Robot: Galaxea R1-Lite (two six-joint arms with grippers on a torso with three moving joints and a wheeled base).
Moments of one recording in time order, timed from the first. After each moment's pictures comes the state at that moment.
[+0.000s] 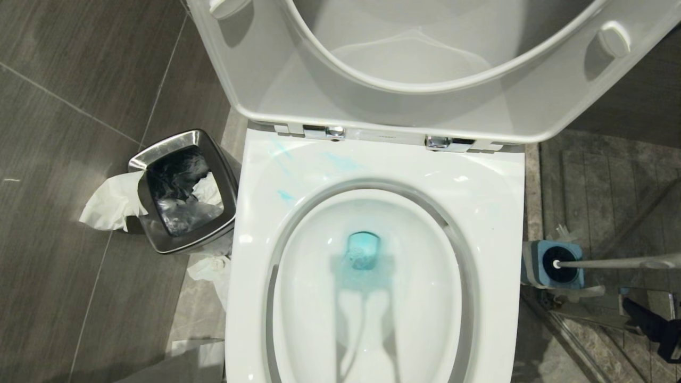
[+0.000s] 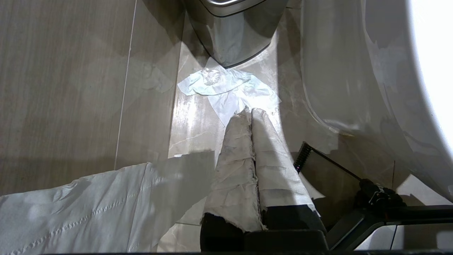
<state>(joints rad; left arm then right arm) 0.00 0.00 0.00 0.01 -0.01 0.01 -0.43 1.33 0.00 -1.02 0.21 -0.13</state>
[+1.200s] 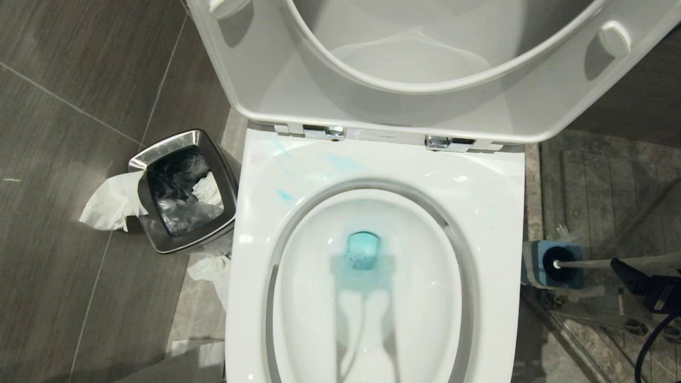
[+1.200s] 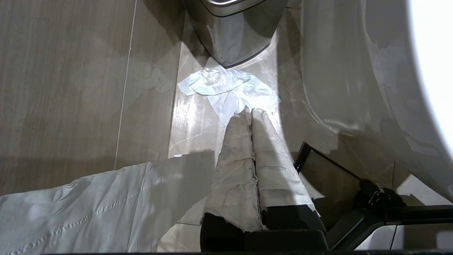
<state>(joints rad) 0.00 0.00 0.00 0.01 -0.01 0.01 -0.43 1.57 -0.15 -1.21 0.20 -0.09</state>
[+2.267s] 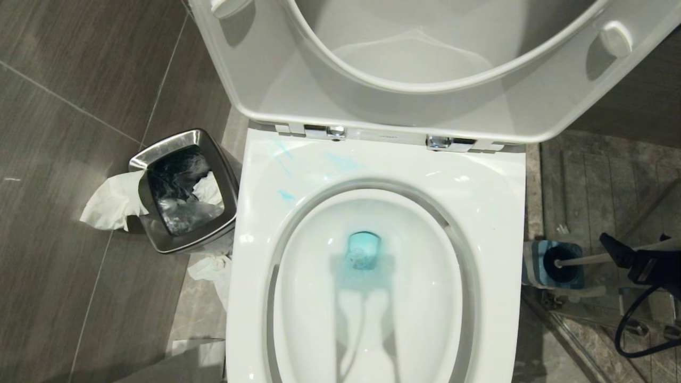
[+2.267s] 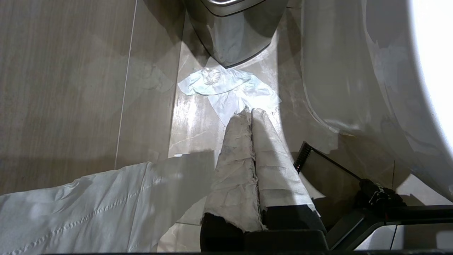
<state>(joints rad) 0.00 0.00 0.00 0.01 -0.01 0.01 -0.43 1.73 -0.25 -1.39 0.21 -0.08</state>
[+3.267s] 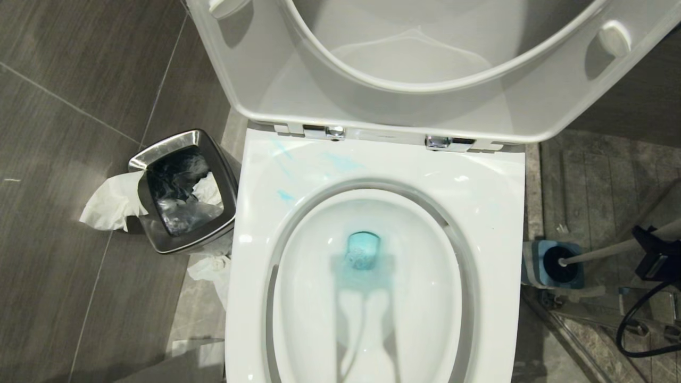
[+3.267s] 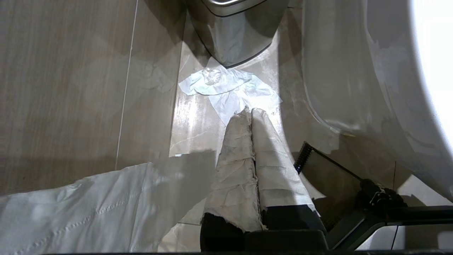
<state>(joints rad) 0.00 0.00 0.00 0.01 -0.01 0.01 -0.43 1.71 -0.20 -1.51 0.21 -0.08</state>
